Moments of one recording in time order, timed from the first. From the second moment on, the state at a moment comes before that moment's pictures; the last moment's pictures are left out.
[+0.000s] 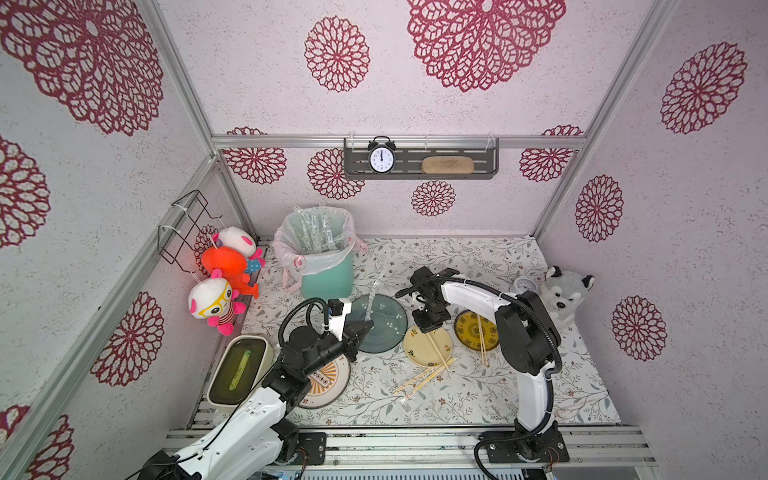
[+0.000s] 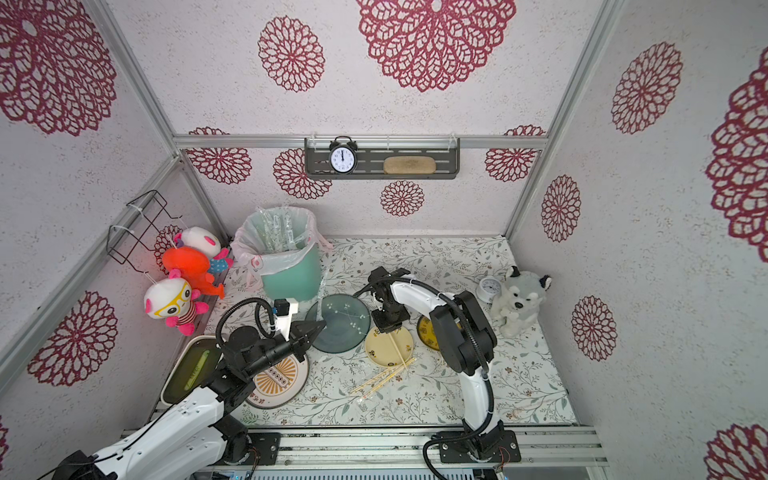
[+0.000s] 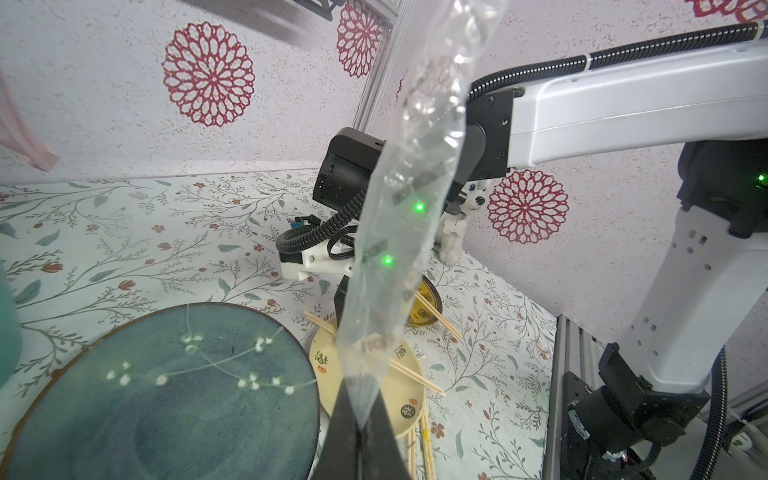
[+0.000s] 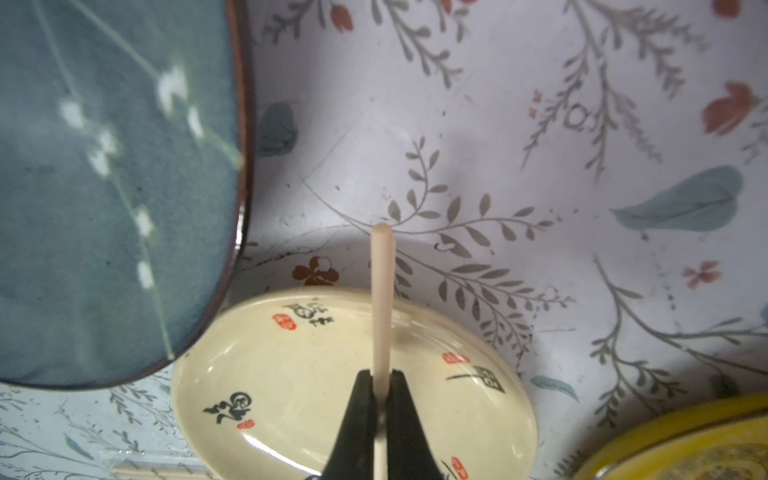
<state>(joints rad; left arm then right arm) -0.53 0.86 0.33 0.41 0.37 -0.32 0.62 2.02 1.52 -1.00 -0.08 0.14</state>
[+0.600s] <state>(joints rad) -0.53 0.86 0.33 0.42 0.37 -0.32 0.62 2.02 1.49 -0.97 -0.08 0.14</state>
